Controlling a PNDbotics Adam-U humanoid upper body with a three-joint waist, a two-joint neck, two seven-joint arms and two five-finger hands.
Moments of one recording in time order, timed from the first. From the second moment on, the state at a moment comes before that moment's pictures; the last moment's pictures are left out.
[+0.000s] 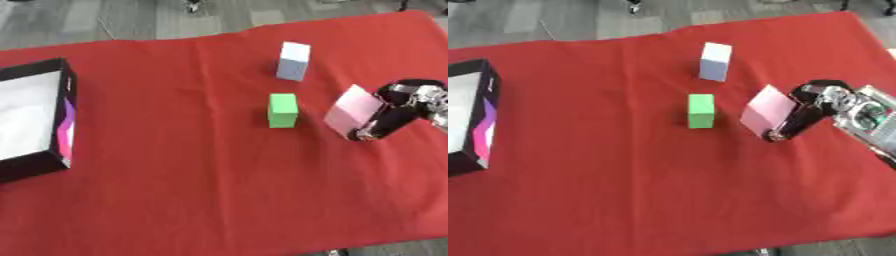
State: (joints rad) left arm -0.65 0.52 -0.09 -1.05 0.40 0.01 0.20; right arm -0.27 -1.05 0.31 -1.86 -0.25 0.82 0.08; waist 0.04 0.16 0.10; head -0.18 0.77
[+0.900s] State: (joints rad) left arm -0.62 0.68 -0.22 -1.57 0.11 0.11 -0.13; right arm -0.45 -0.82 0.34 -1.98 -0.28 0.58 0.04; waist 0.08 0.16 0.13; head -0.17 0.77
